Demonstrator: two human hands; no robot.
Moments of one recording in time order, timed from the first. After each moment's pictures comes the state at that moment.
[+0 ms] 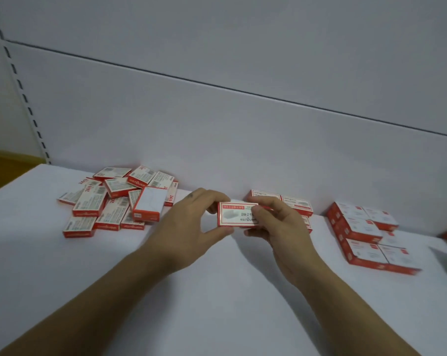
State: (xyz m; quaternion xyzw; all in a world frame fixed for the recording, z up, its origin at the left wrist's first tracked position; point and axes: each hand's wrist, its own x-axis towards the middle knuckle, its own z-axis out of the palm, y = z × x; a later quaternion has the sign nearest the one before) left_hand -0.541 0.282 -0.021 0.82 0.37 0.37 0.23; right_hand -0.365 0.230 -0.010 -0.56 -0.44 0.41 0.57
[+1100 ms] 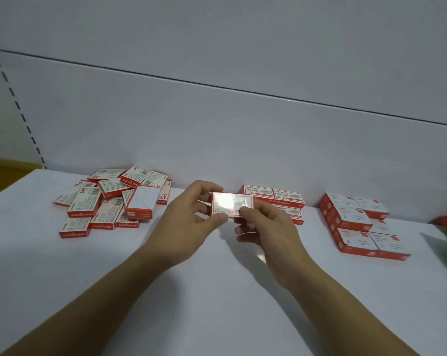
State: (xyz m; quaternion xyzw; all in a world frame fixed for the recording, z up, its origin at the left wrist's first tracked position) left_hand -0.529 0.266 -0.016 0.70 0.38 0.41 0.45; right_hand -0.375 0.210 -0.005 -0.59 -0.39 0.44 0.55
